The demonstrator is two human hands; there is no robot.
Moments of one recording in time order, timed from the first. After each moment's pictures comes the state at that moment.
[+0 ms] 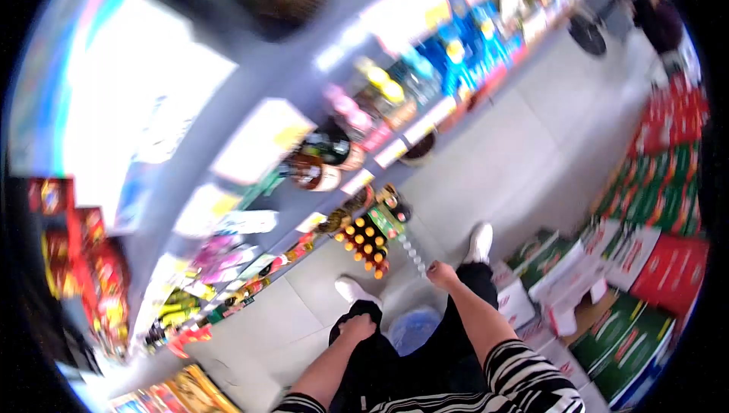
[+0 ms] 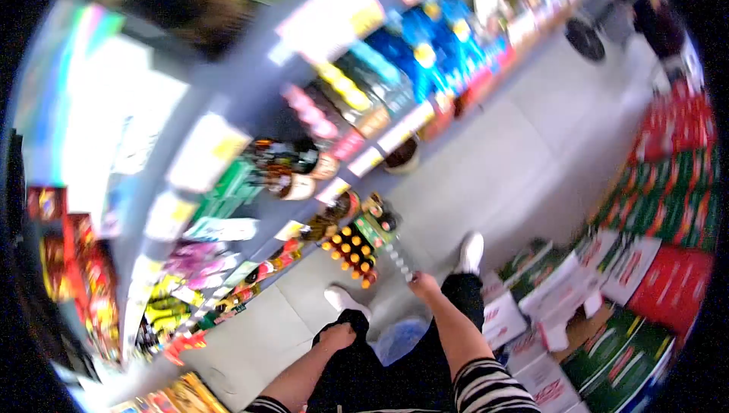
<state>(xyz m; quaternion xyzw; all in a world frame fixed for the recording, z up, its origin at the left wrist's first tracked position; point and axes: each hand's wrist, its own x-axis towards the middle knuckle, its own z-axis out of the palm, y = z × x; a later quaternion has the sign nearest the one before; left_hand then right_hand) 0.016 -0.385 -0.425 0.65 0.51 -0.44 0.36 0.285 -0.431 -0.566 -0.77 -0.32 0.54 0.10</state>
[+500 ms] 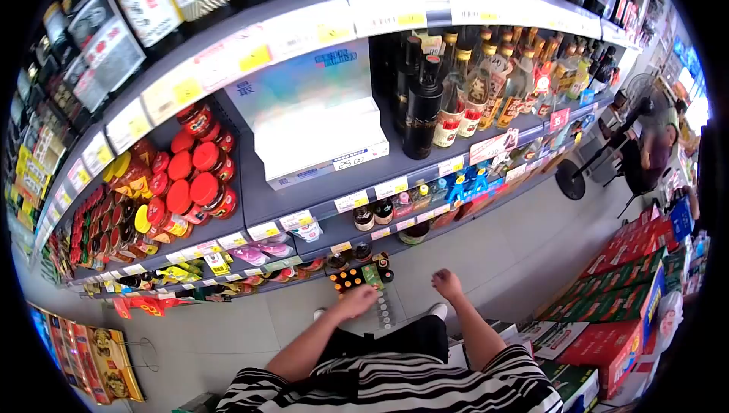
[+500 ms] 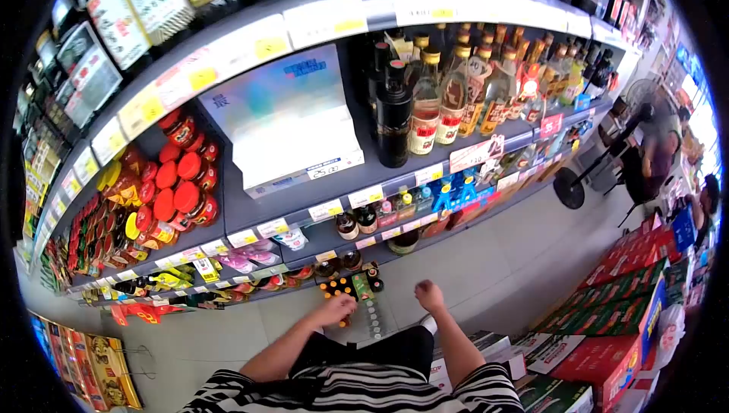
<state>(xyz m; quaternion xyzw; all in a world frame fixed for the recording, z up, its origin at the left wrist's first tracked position) 0.079 -0.301 -0.204 0.63 0.46 0.06 0.62 0.398 -0.359 -0.327 -0.73 -0.43 0.43 0.32</state>
